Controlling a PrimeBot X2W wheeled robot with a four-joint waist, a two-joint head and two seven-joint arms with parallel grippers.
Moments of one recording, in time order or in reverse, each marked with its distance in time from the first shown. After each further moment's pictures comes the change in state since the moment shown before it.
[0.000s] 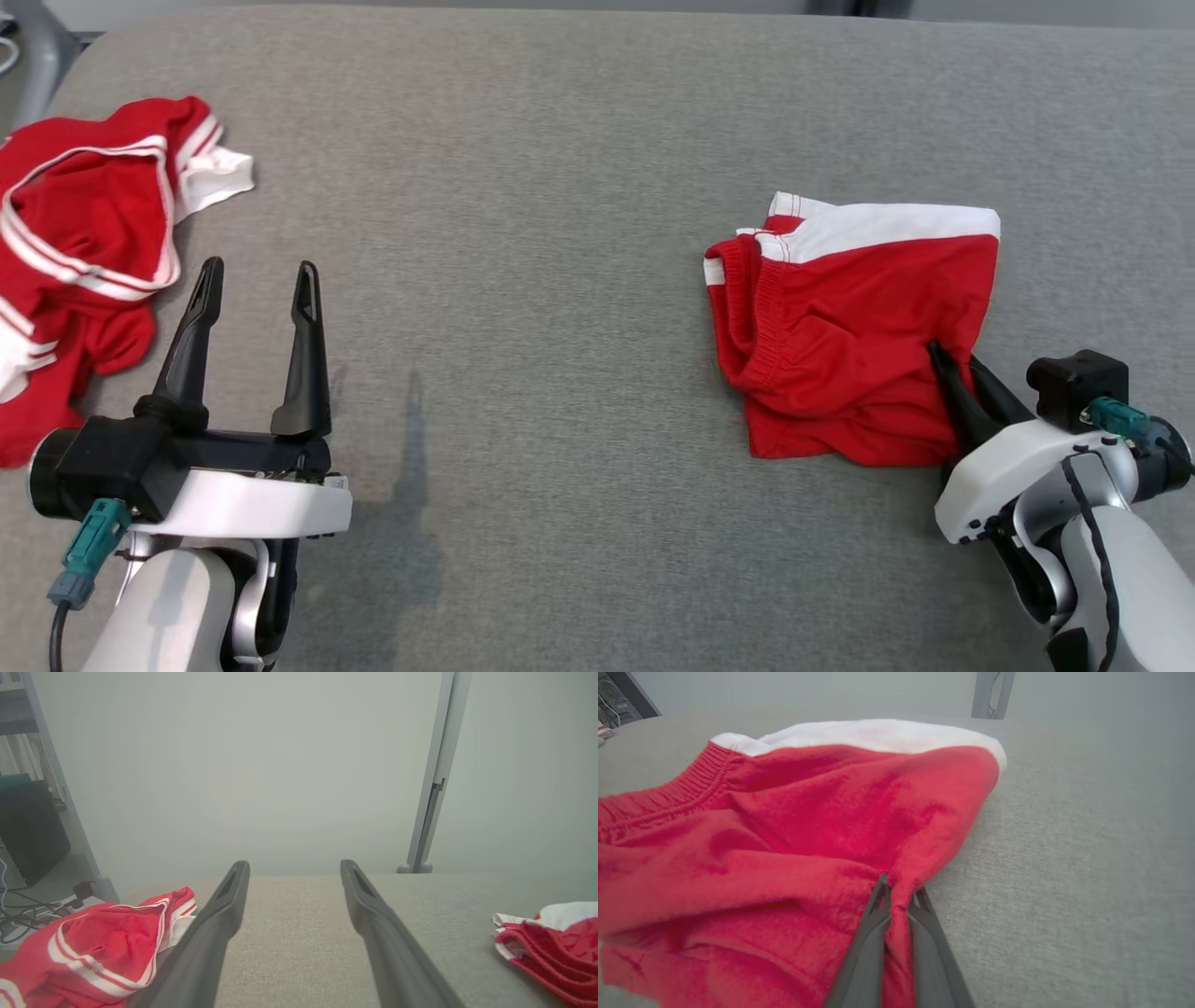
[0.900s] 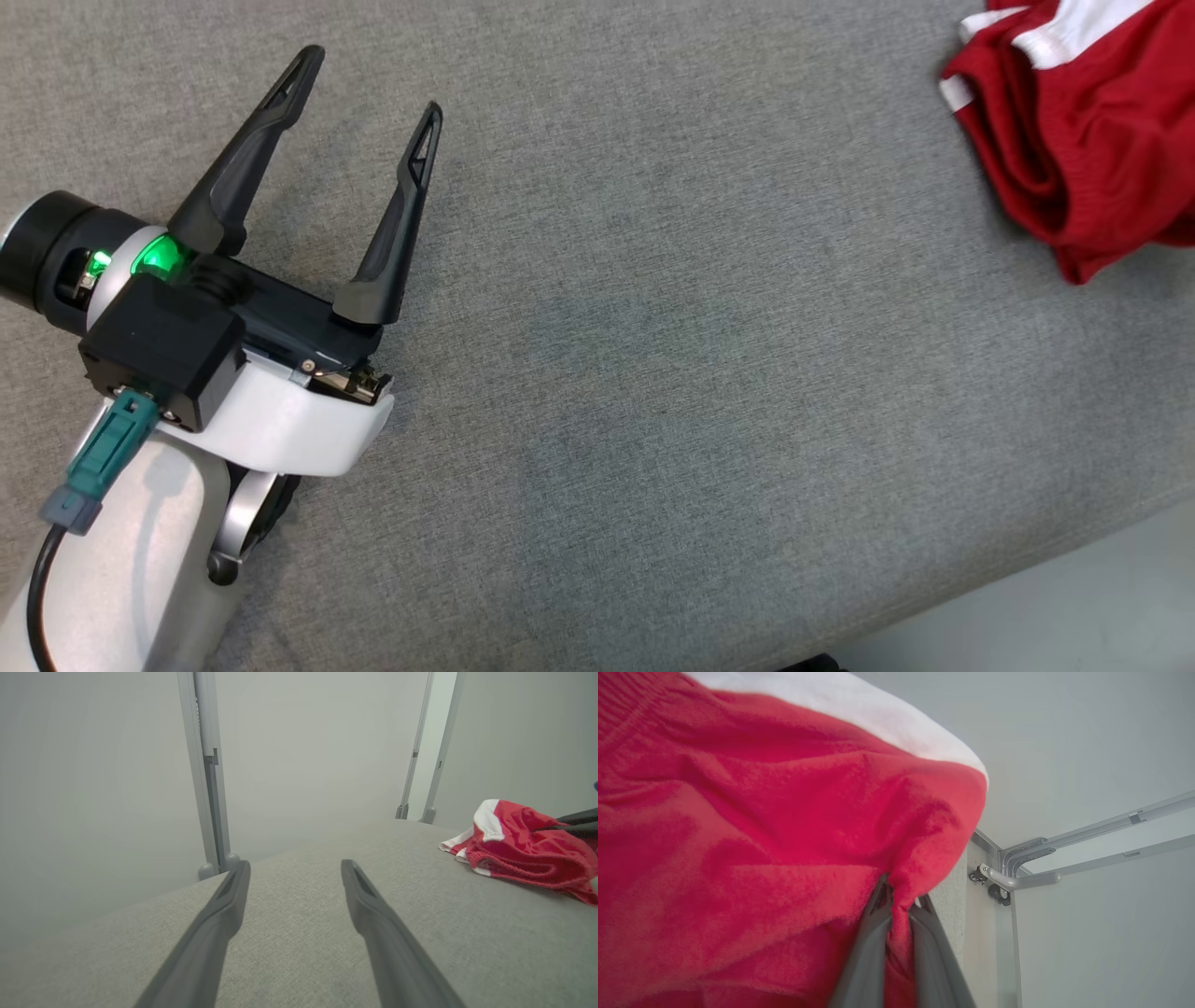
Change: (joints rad) left arm -0.272 0.108 -0.133 -0.221 0.143 -0.120 0.182; right arm -0.476 -0.482 0.307 0.260 -0.073 0.000 -0.211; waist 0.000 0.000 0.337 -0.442
